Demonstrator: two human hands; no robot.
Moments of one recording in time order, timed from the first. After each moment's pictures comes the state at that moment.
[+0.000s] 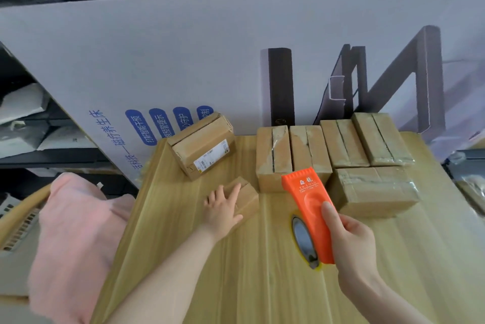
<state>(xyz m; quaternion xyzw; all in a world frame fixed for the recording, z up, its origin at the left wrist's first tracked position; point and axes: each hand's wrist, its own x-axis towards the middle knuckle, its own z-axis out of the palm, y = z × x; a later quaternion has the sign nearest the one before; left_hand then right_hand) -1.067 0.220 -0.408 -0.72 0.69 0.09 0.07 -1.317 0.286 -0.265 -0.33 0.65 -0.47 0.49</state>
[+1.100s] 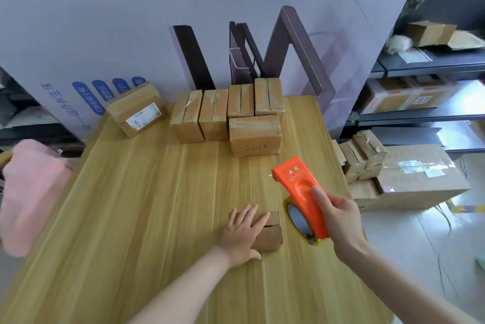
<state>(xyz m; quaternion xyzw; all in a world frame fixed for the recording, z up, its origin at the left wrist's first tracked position) -1.430 0.434 -0.383 -0.56 0.80 0.19 0.09 -1.642 0.422 -0.253 -0.38 0.64 -0.42 0.52</state>
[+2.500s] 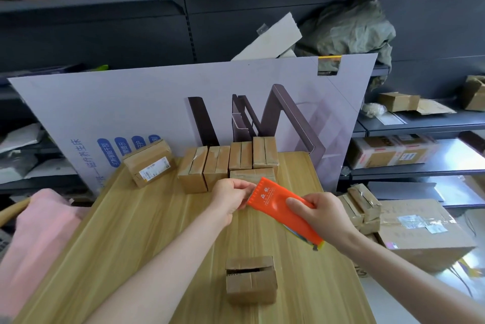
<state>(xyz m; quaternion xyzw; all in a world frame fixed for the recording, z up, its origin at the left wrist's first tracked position) -1.445 0.361 -0.163 -0.67 0.39 0.48 -0.43 -1.654 0.388 -0.160 -0.66 0.59 -0.30 0.36</state>
